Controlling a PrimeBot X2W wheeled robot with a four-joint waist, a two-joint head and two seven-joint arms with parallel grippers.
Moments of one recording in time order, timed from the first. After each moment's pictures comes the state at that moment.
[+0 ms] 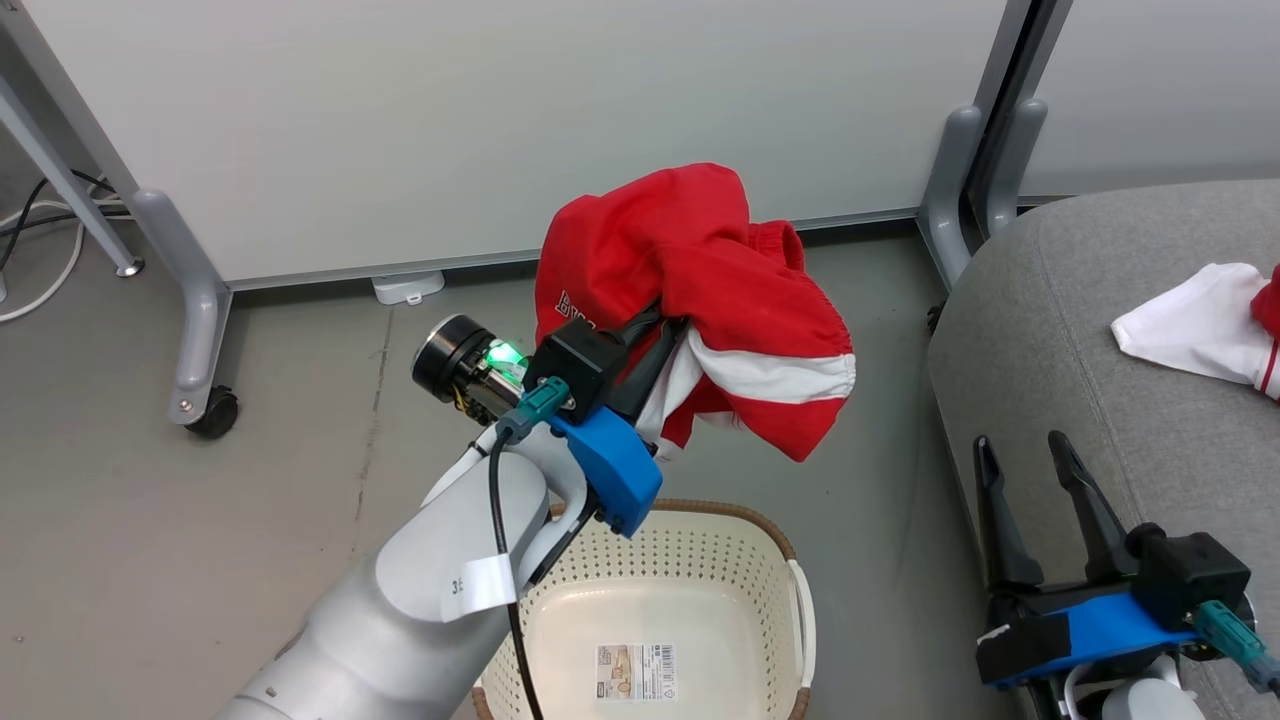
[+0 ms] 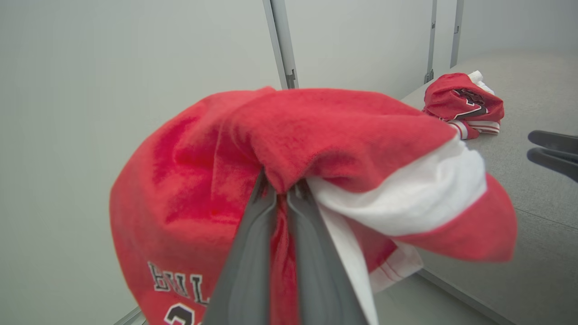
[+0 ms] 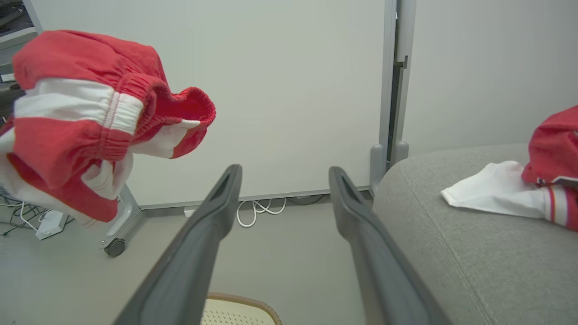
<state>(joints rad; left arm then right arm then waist) -0.76 0.11 -0.89 0.71 -0.48 -0.11 -0.26 -0.10 -0.05 -0.03 0.21 0.16 0.13 -0.26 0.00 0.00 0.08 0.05</state>
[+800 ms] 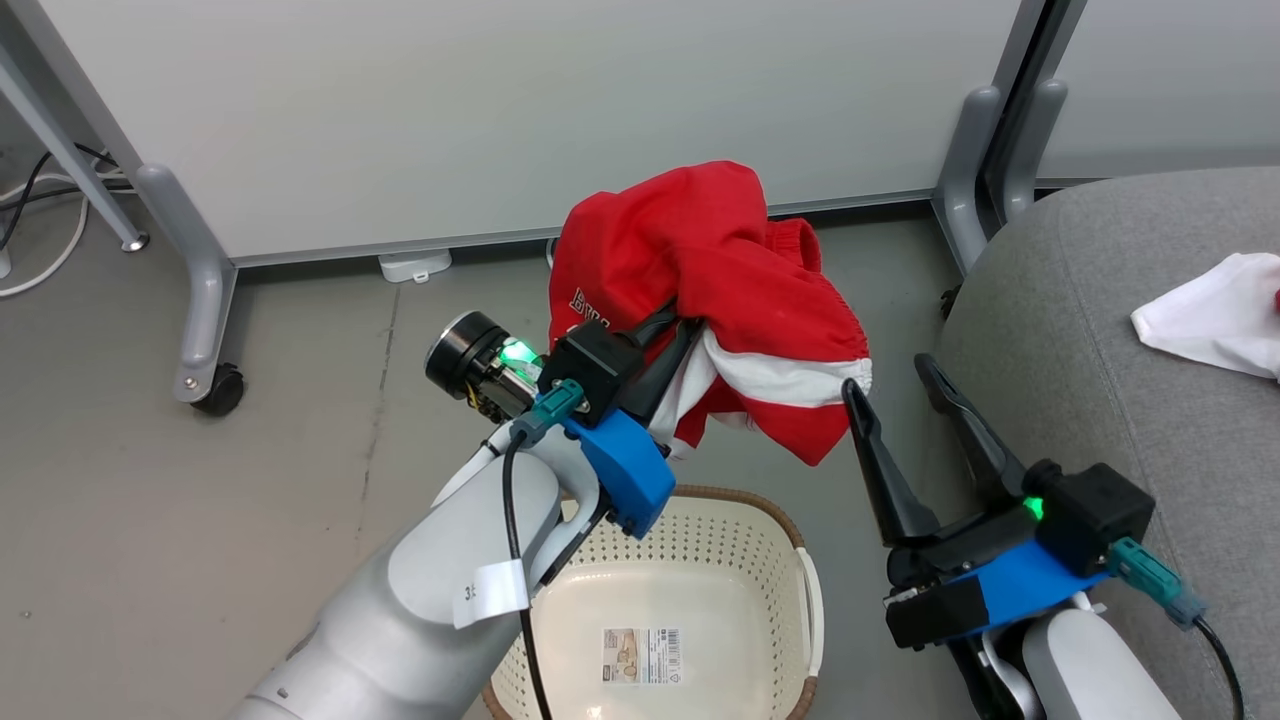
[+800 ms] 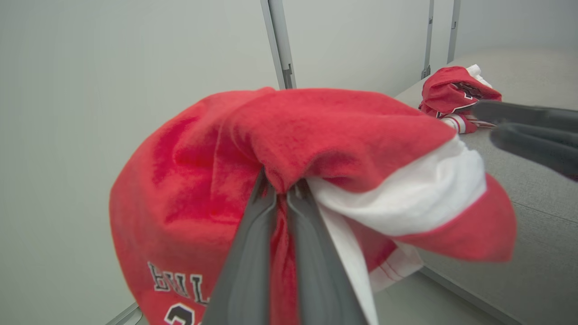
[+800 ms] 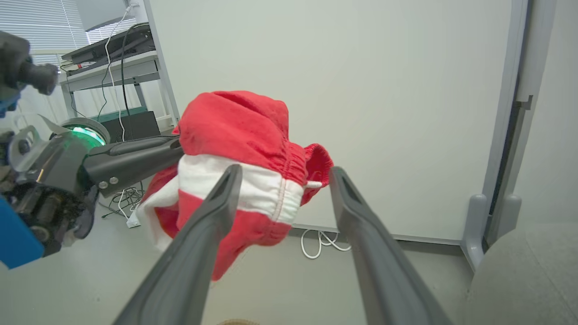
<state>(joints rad) -0.76 0.10 -0.88 0.70 -0.46 -0.12 -0.26 -0.21 -0.11 0.22 0.14 0.24 0.13 -0.26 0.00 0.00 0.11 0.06</state>
